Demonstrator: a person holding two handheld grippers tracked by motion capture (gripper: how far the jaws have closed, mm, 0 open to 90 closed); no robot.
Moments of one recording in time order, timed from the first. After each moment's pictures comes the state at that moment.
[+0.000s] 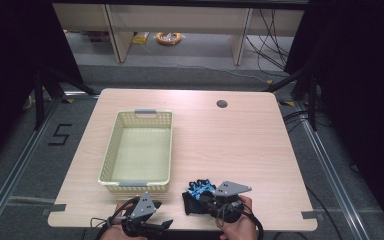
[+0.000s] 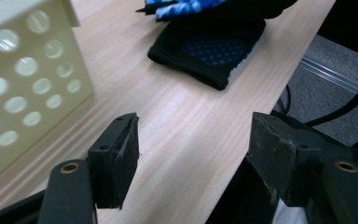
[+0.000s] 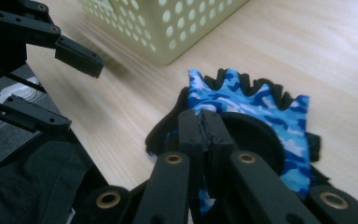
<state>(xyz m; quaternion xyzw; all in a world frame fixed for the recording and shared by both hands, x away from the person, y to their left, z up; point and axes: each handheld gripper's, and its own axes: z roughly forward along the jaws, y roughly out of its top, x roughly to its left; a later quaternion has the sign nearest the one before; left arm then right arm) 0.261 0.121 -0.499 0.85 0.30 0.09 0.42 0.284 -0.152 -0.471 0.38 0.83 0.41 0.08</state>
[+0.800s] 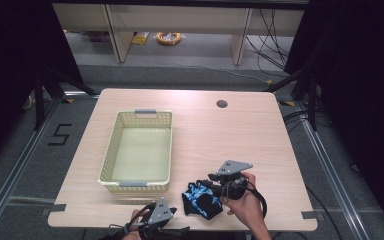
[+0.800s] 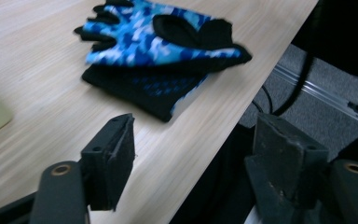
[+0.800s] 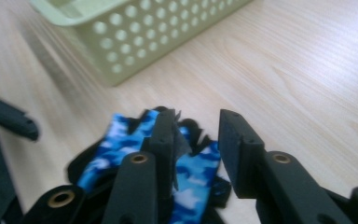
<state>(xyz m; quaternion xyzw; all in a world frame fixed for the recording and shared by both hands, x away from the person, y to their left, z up) 0.250 0.076 -0.503 0.84 0.31 0.07 0.43 0.340 -0.167 -0.458 0.33 0.85 0.39 0.12</state>
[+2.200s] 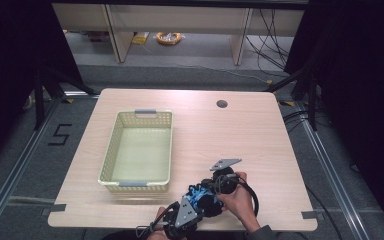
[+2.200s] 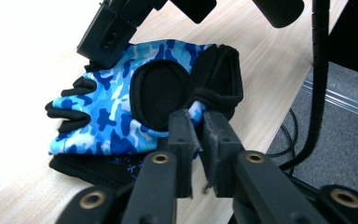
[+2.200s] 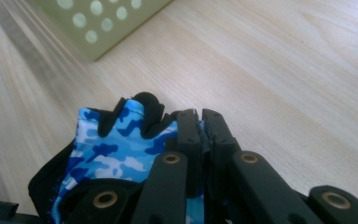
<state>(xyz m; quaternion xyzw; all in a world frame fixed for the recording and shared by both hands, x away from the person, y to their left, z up) 0.256 0.023 -0.512 0.83 0.29 0.13 0.45 0.364 -0.157 -0.491 0.37 0.86 0.35 0.05</state>
